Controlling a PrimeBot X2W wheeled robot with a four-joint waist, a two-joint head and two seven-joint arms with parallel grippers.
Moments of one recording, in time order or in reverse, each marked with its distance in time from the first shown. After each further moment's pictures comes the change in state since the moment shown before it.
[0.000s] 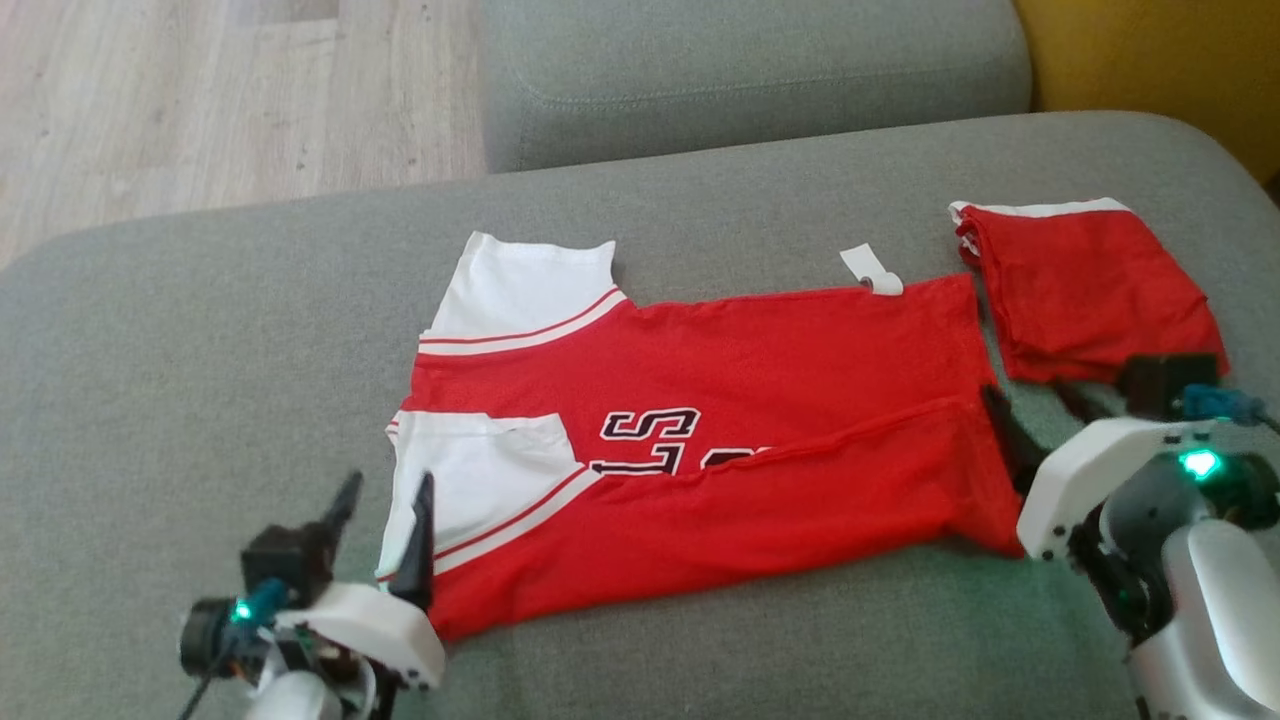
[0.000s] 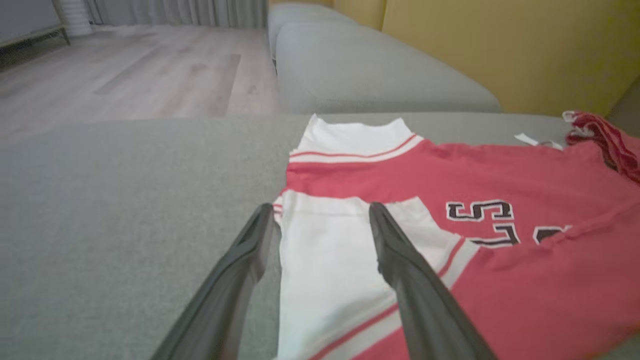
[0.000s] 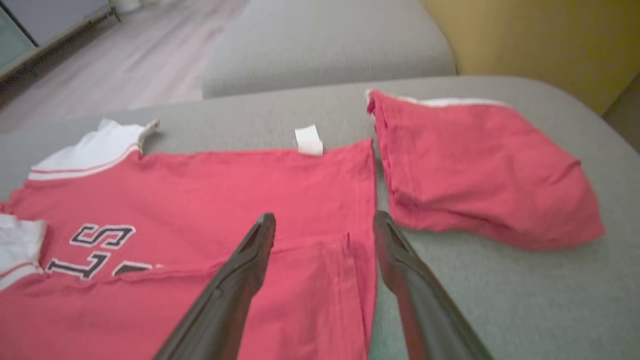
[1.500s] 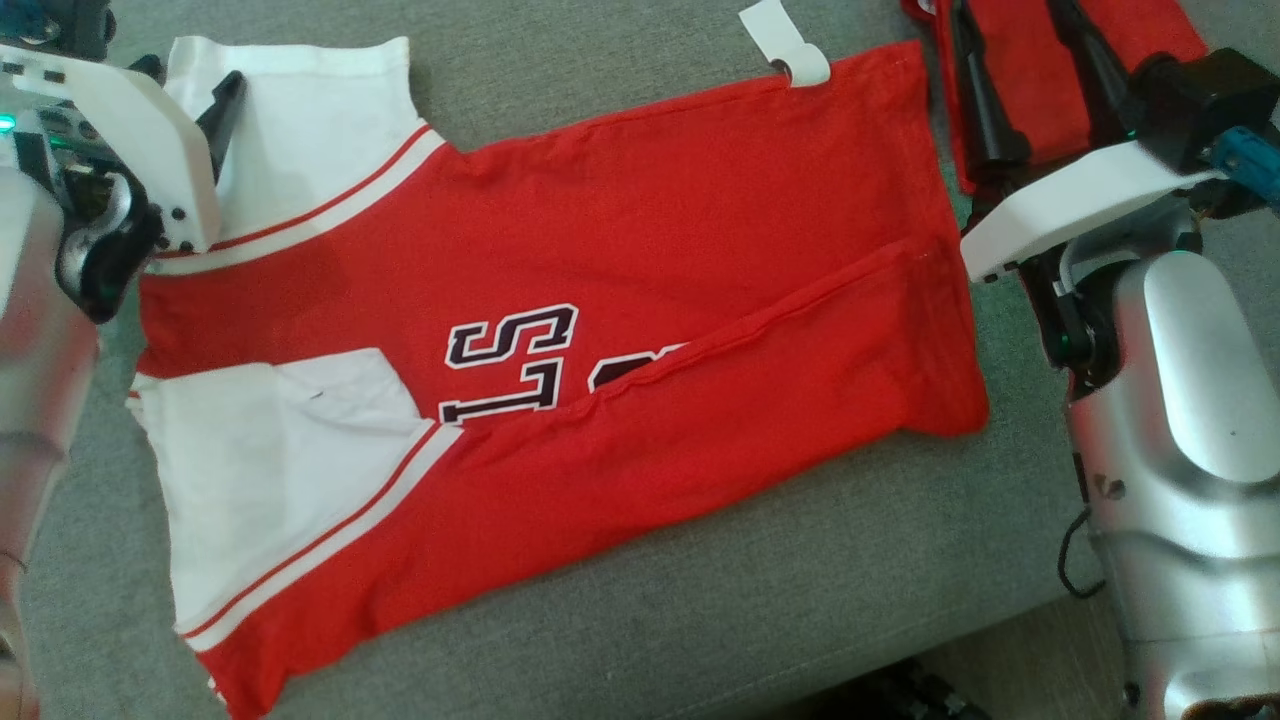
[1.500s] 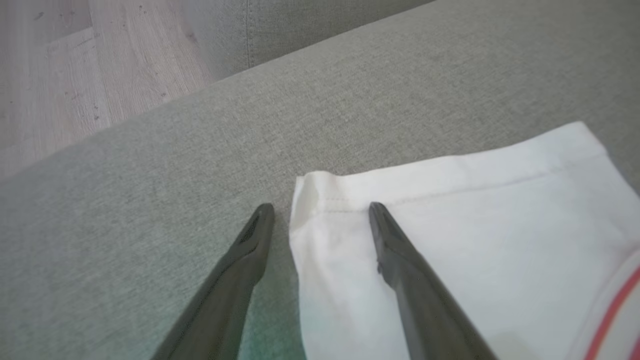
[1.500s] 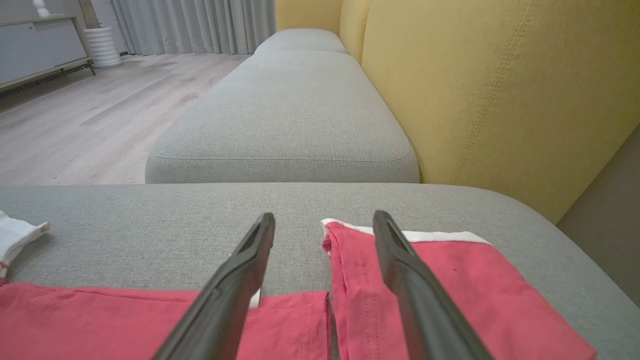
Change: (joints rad) left arm -0.933 0.263 -0.281 0.438 -0.258 -0.197 0.457; right arm -0.436 0.100 0.052 0.013 -0.130 0.000 -0.358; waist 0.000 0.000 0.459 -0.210
